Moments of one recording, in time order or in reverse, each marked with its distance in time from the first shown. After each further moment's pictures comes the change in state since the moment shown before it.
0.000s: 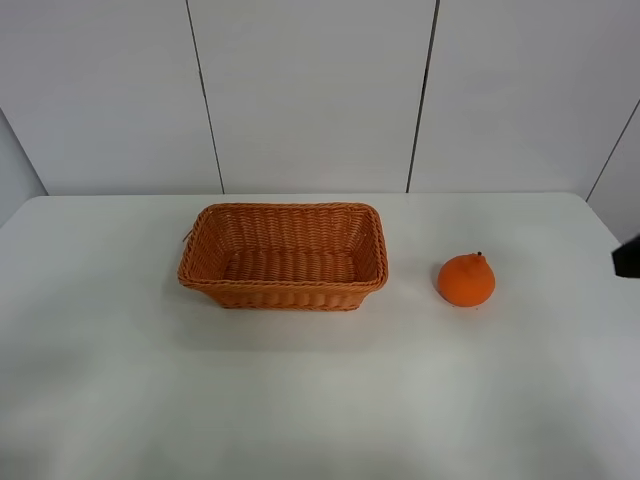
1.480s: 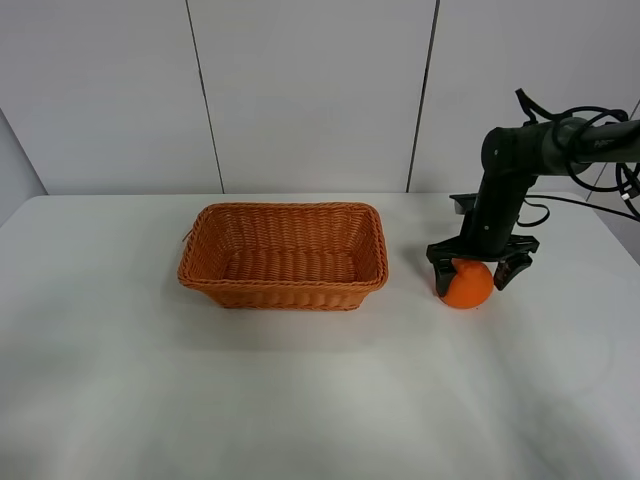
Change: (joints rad) left arm 0.000 0.000 0.000 0.000 0.000 0.000; right arm 0.087 1.288 -0.699 0.031 0.054 -0.005
